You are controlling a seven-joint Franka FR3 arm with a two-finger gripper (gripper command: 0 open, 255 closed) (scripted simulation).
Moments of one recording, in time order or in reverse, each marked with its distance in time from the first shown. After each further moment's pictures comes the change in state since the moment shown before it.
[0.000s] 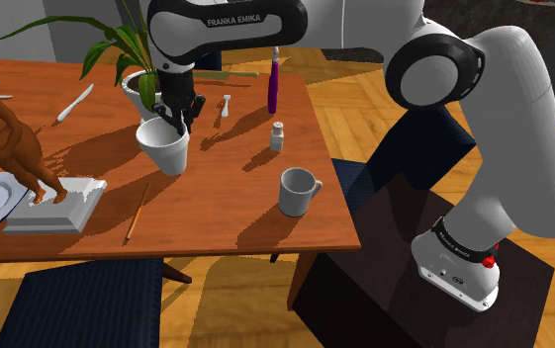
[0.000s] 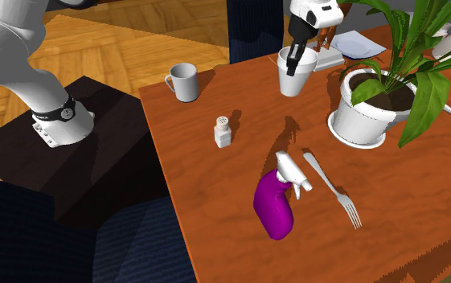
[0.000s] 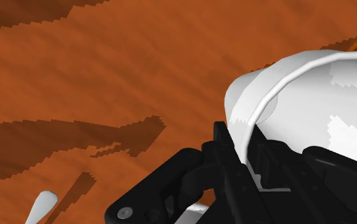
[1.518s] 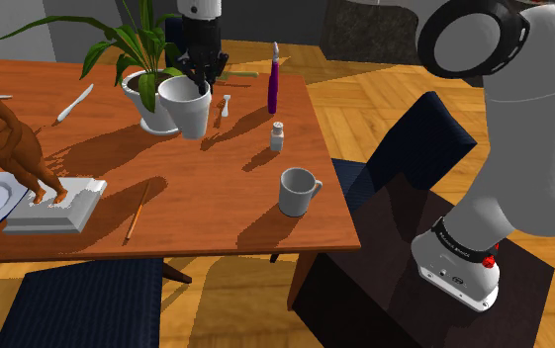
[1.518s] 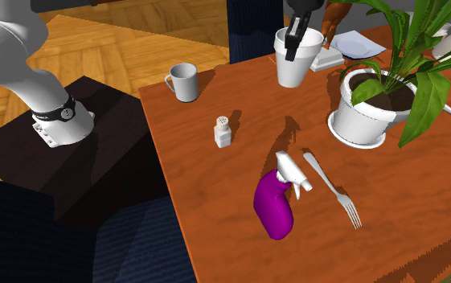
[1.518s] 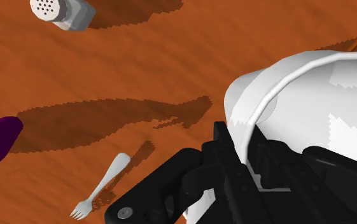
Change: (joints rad) arm -0.093 -0.179 -0.011 -0.061 0.020 -0.122 -0.095
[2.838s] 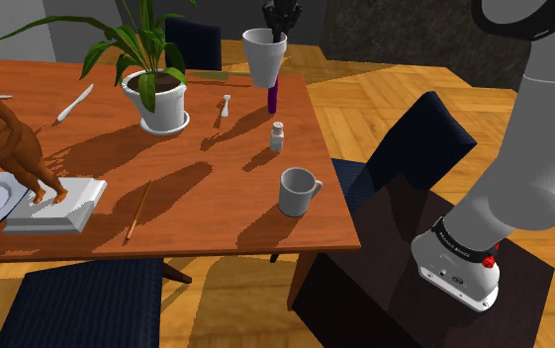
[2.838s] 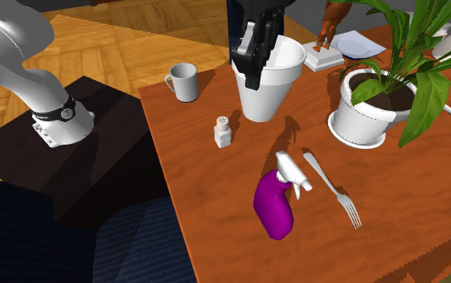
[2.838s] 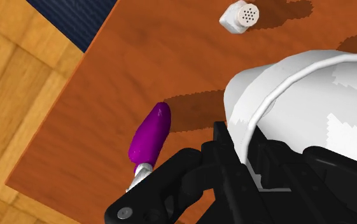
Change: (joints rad) arm -0.285 -0.257 -0.096 -0.182 0.053 -0.099 -0.366
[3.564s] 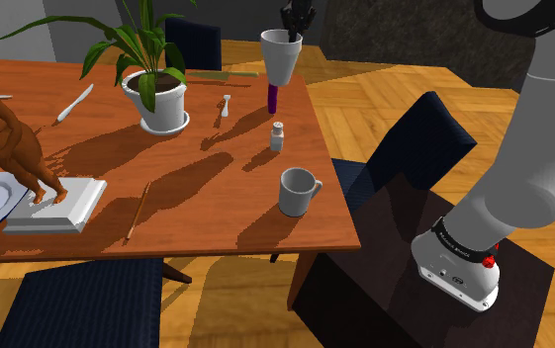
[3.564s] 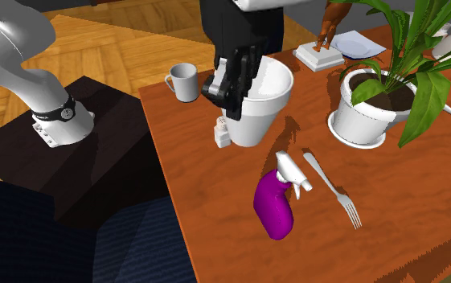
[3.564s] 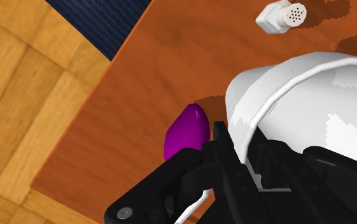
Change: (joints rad) arm -0.072 -0.018 -0.032 -0.052 0.009 0.028 -0.104
